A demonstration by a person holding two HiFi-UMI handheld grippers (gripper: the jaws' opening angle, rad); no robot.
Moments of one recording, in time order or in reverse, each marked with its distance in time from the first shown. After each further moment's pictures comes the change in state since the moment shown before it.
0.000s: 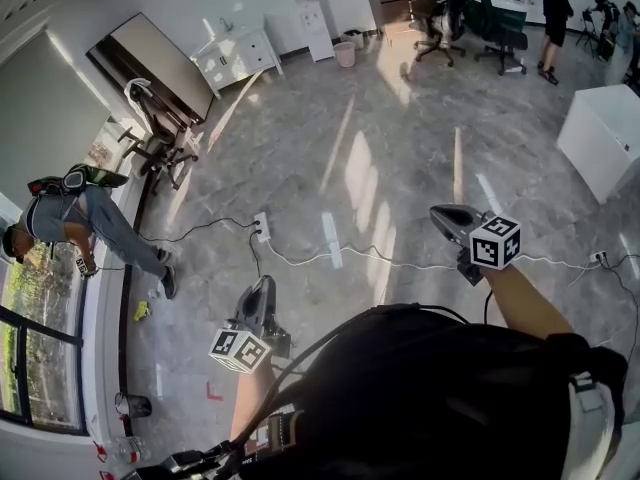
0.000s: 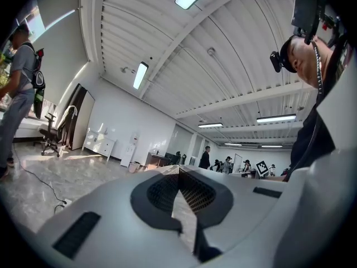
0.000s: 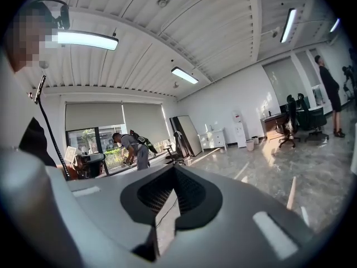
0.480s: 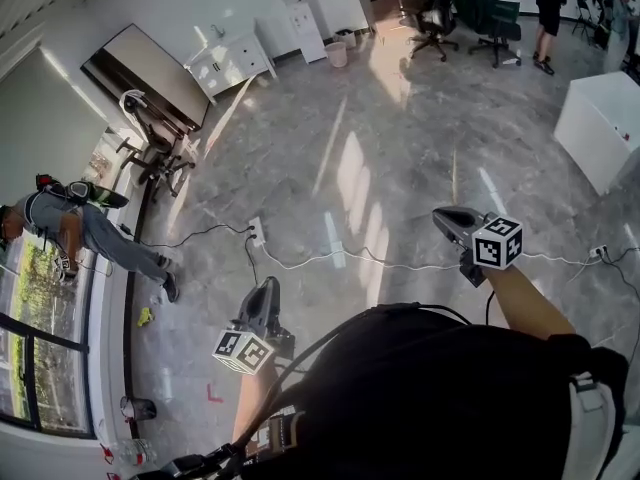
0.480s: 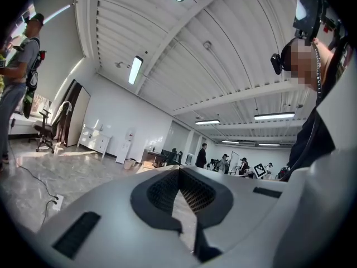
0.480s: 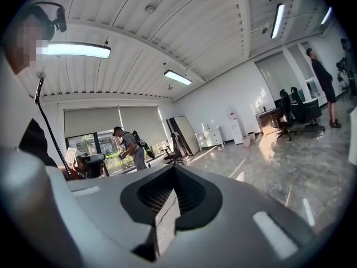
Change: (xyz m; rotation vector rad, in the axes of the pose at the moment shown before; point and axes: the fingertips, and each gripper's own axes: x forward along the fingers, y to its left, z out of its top) left arm 0.058 -0.077 -0.029 0.007 0.035 -0.023; right arm -0.065 -0.073 -0.010 0.059 -0.008 -0.001
